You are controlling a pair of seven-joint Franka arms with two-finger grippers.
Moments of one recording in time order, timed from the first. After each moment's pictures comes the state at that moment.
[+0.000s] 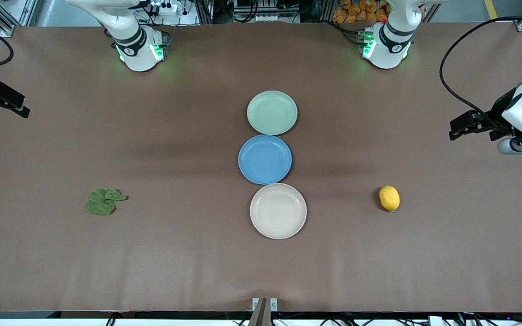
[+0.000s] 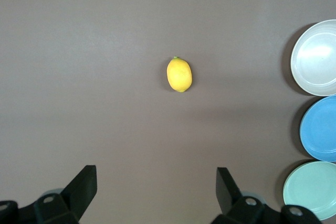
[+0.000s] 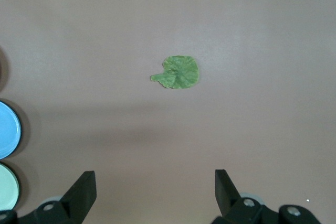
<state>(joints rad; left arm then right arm) 0.00 0.11 -0.10 -1.49 0.00 1.58 -0.08 -0.02 0.00 -0.02 -1.48 0.00 1.49 -0.01</state>
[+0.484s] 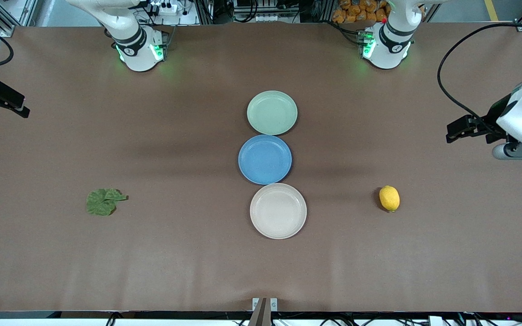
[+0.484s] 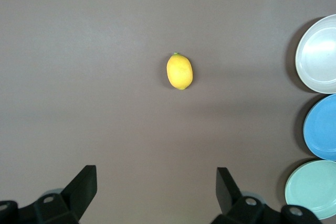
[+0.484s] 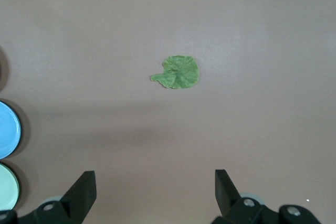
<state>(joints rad) 0.00 0.15 -0.10 -1.49 0.00 1.58 -0.08 -0.02 0.00 -0.02 -1.48 0.00 1.49 -0.01</state>
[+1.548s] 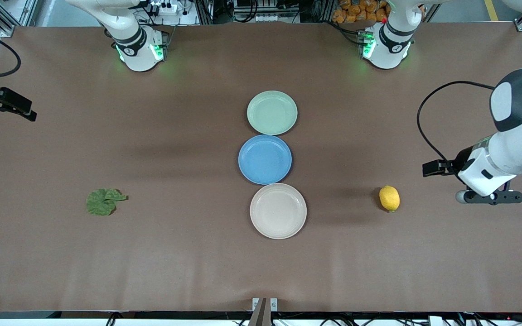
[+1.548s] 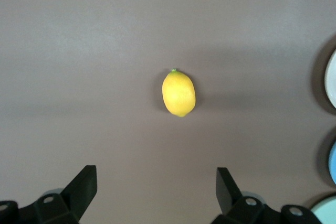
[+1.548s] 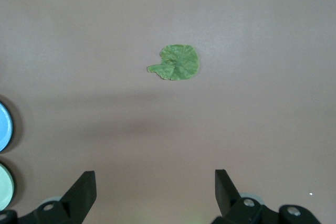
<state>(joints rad) 0.00 0.34 -0.10 -1.54 0.00 1.79 -0.08 -0.02 0.02 -0.03 -1.56 0.00 1.54 -0.01</state>
